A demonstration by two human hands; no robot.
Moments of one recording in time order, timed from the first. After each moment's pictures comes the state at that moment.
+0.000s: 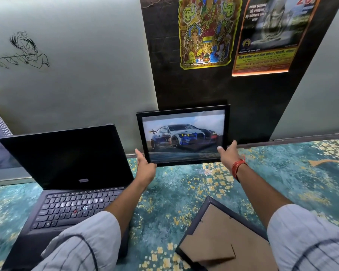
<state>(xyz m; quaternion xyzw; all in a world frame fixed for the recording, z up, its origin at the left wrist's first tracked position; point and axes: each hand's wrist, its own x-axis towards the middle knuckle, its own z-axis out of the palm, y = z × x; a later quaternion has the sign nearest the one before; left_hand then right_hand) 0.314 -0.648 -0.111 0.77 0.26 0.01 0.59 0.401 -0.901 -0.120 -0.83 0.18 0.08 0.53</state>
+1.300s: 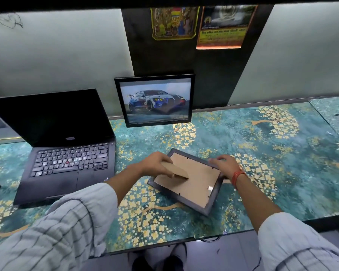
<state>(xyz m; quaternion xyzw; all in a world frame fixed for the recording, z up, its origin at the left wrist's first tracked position) 0.189 -0.744 -0.074 0.88 -0.07 -0.30 0.36 0.190 -1.014 -0.075 -0.84 0.23 0.19 0.45</state>
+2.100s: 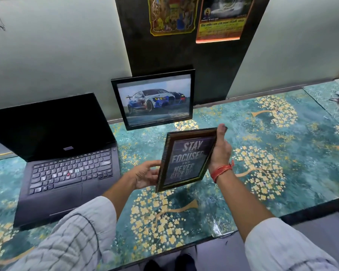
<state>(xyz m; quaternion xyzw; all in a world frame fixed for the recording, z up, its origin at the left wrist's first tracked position) 0.181 -0.680 -0.110 0.54 0.20 -0.42 0.70 0.194 -0.909 -0.040 -0.55 0.31 -0.09 0.77</state>
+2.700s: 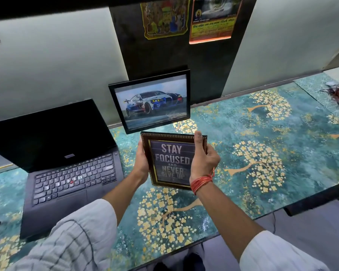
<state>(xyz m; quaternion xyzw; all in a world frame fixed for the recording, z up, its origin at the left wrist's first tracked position) 0.189 -0.692 -0.071 0.57 0.19 -0.17 0.78 0.156 -0.838 -0.025 -0.56 0.32 -0.23 0.72</state>
